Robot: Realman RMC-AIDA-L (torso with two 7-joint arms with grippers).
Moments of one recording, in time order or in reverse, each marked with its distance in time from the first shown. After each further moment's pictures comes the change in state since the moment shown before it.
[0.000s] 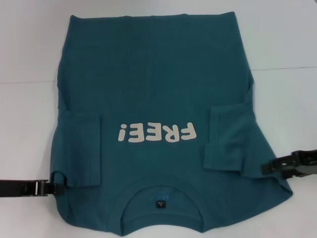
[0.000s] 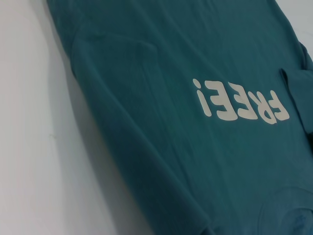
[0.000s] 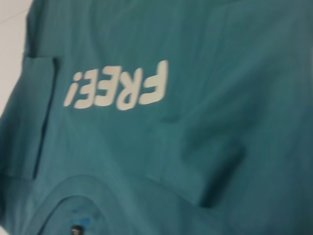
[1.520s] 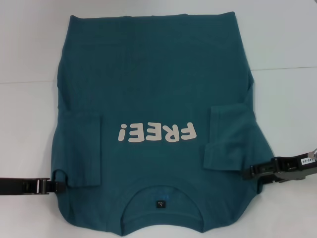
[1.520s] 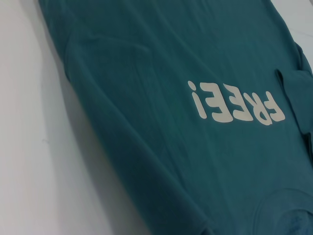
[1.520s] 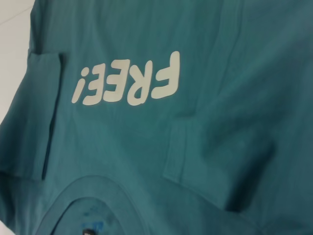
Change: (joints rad) left arm -0.008 0.000 0.000 -0.001 -0.001 0.006 0.000; right arm 0.016 0.045 0.004 0.065 0.005 0.067 -0.026
